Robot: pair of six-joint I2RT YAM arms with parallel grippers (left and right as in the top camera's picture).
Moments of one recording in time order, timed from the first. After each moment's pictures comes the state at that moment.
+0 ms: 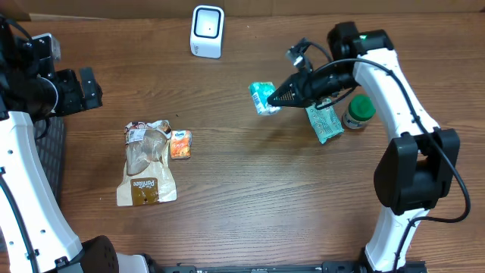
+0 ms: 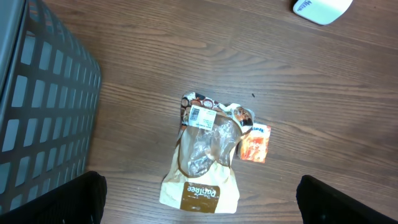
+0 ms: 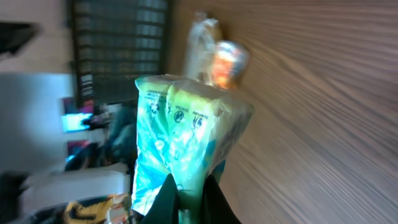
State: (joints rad) left arm 0.34 1.61 2.03 -1.52 0.15 0.04; right arm 0.17 2.06 1.85 -1.34 -1.04 -0.16
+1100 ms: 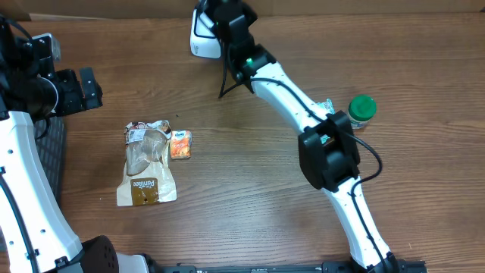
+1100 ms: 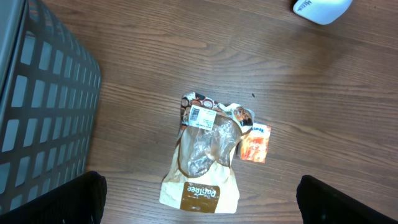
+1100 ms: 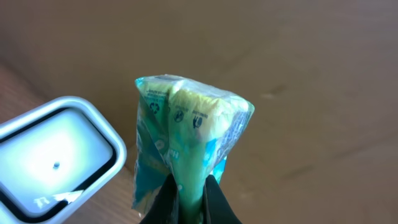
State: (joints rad) left arm 0.34 1.61 2.03 -1.52 0.15 0.04; right arm 0.57 2.54 2.25 0.02 0.45 -0.68
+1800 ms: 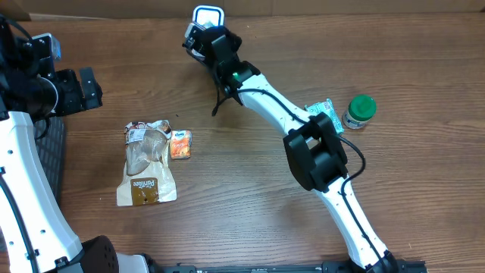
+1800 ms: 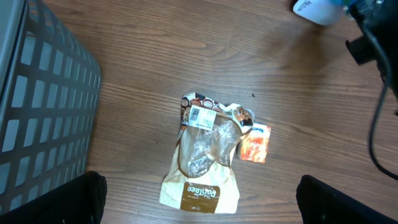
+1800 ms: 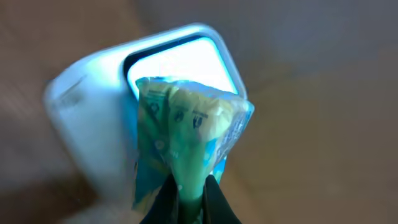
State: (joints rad) left arm 0.34 1.61 2.03 -1.52 0.15 0.04; right arm 0.61 2.59 2.25 -0.20 0.41 -0.68
